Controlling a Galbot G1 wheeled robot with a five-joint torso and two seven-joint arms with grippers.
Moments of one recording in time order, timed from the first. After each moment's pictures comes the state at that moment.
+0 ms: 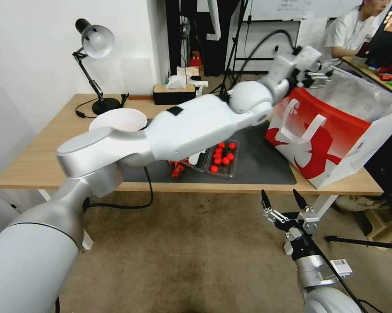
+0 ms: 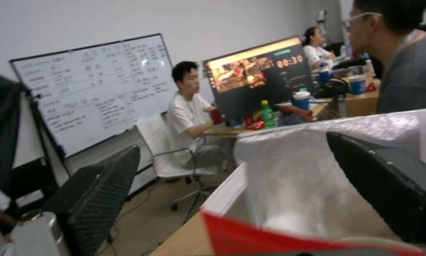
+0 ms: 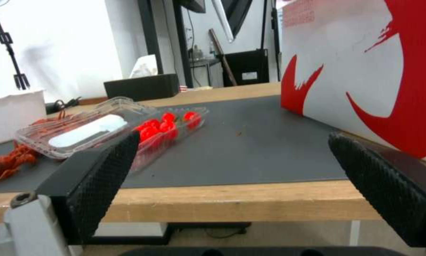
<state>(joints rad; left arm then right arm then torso) -0.24 -1.43 0.75 -1.31 -1.00 0.10 -0.22 -1.69 1.16 0.47 2.07 0.41 0.30 0.09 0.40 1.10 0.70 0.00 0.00</state>
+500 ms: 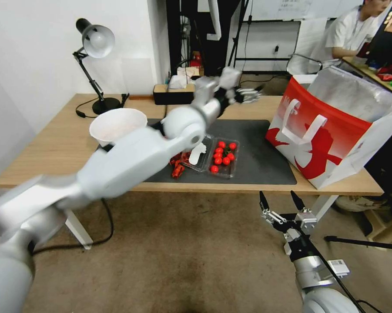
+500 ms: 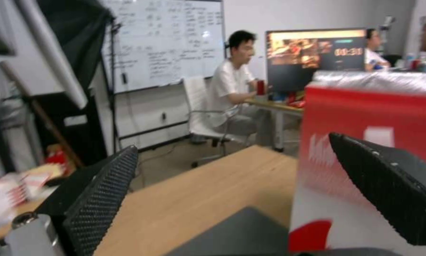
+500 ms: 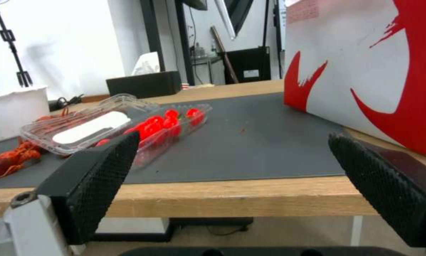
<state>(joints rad) 0.15 -1.08 0.47 -1.69 -0.99 0.18 -0.28 -1.70 1.16 0.46 2.07 0.41 0.30 0.09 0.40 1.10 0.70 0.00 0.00</state>
